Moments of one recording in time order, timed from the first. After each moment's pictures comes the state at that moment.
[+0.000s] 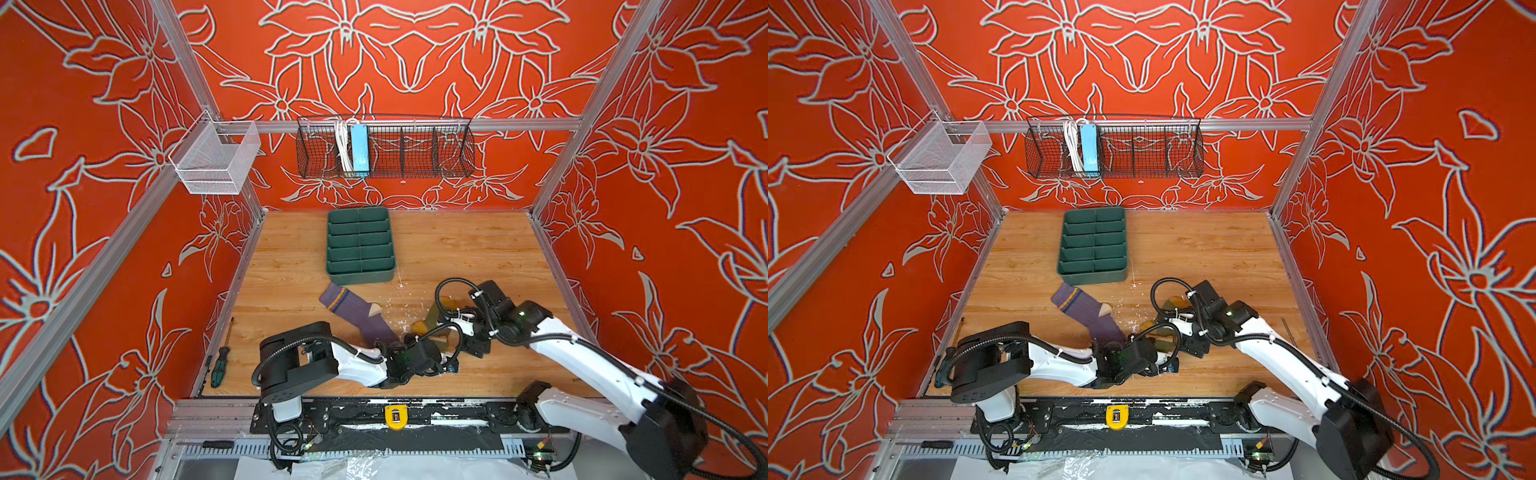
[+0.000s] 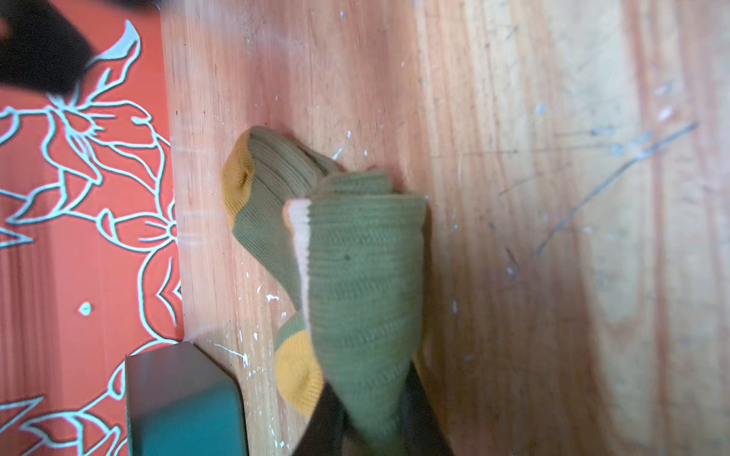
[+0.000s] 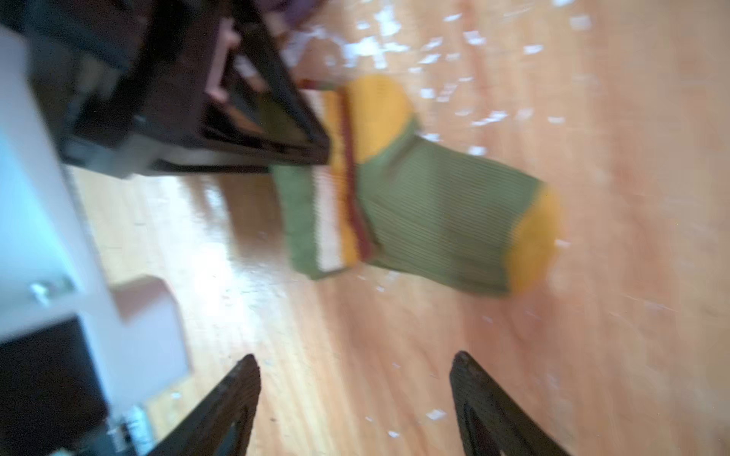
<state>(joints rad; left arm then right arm) -1.22 1.75 0.75 0.18 -0.48 0.75 0.54 1.01 0.71 -0.77 -0.12 -0.71</state>
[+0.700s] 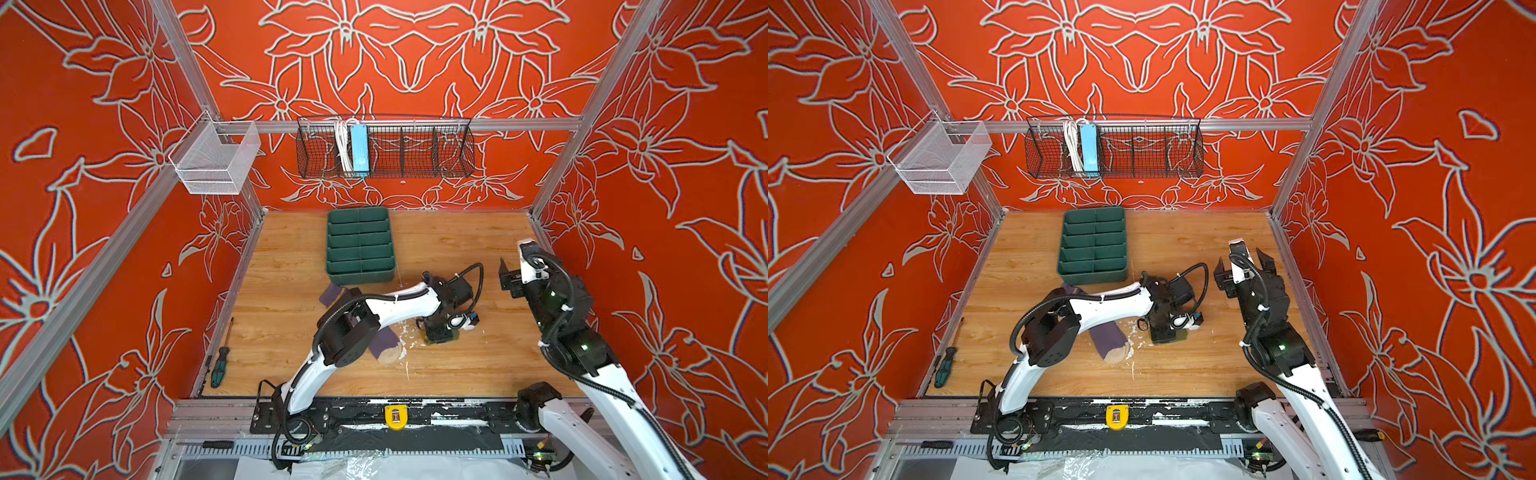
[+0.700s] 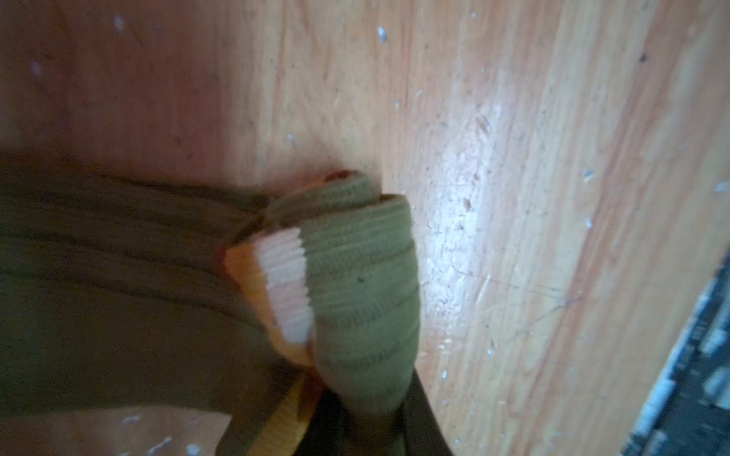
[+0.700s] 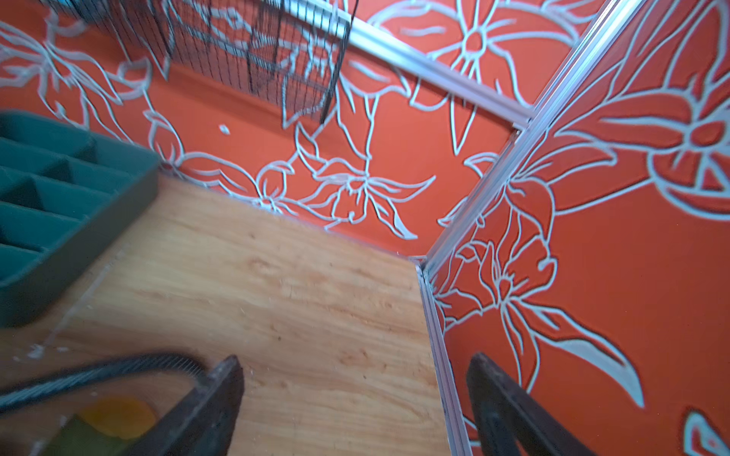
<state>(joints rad) -0.95 2.25 1.84 -1.06 0.24 0.38 0.29 0.62 0.74 -0.22 0.29 -0.30</state>
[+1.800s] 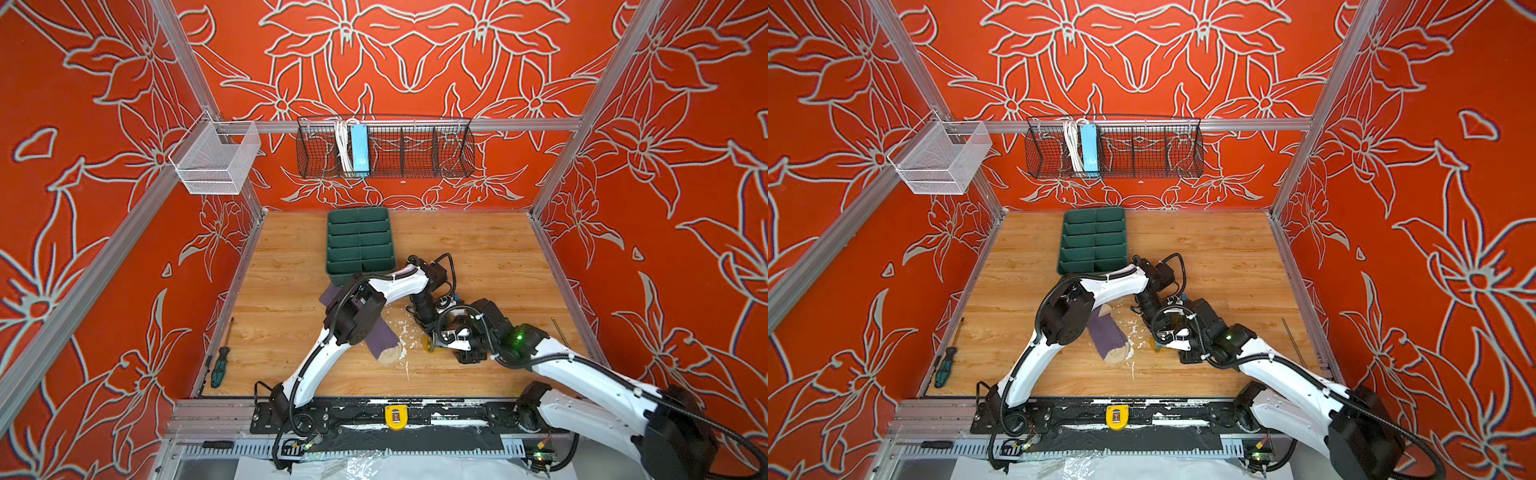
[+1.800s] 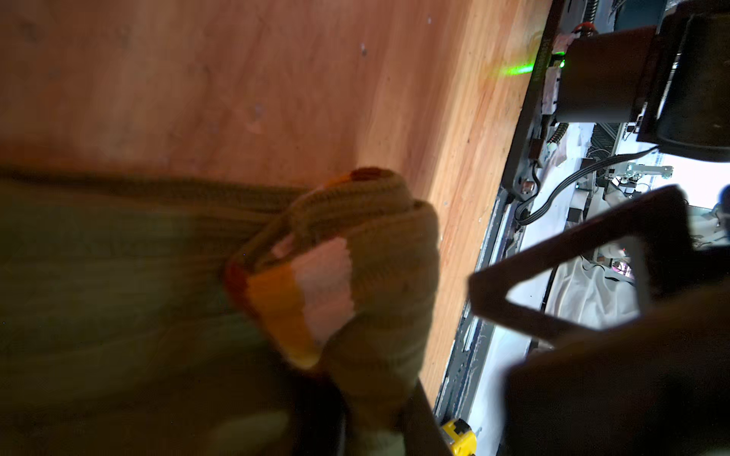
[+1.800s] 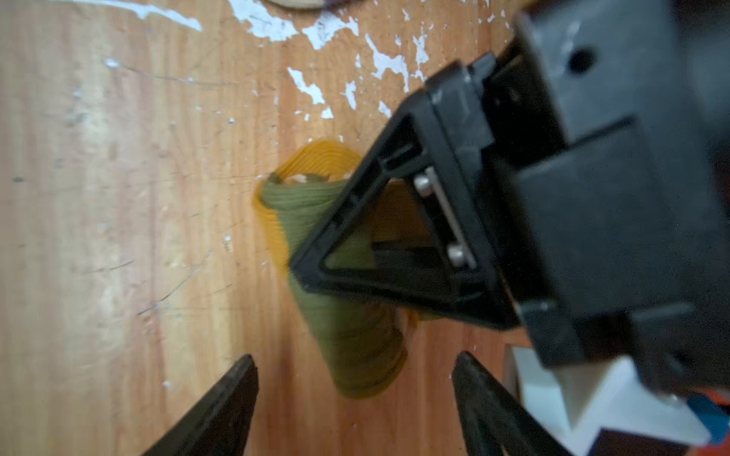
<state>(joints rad) -0.79 2.41 1.92 -1.22 0.79 0.33 0.67 1.03 0.50 -0.45 -0.06 -0.92</state>
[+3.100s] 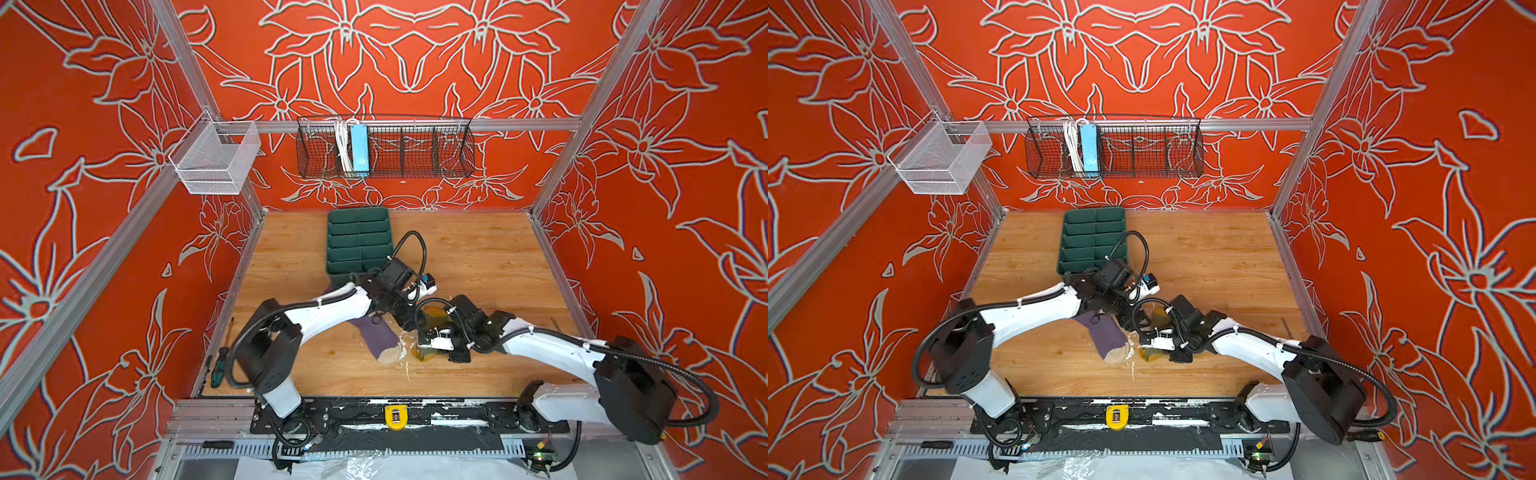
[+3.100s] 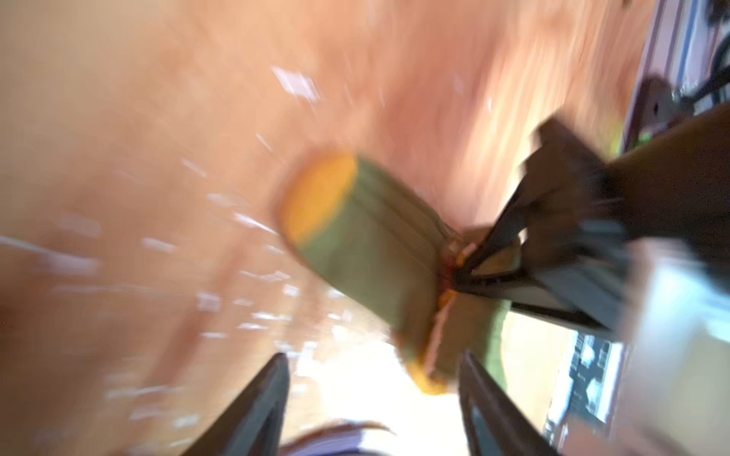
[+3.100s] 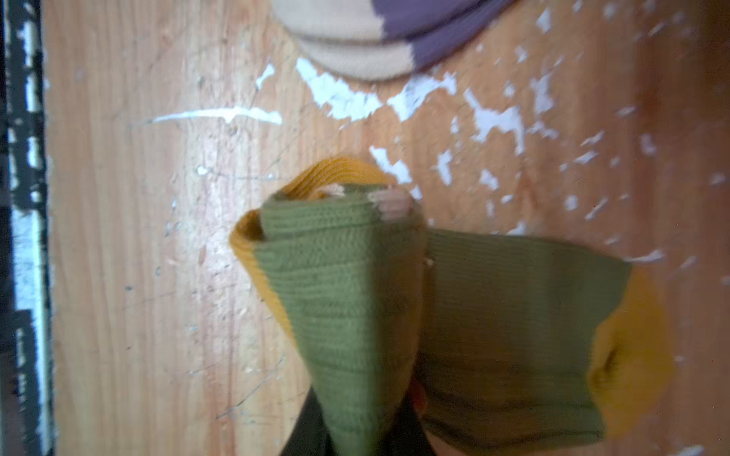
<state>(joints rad) -0.74 1.58 1.11 -0.42 0.32 0.12 0.73 1.30 0.61 -0.51 -0.25 -0.78</state>
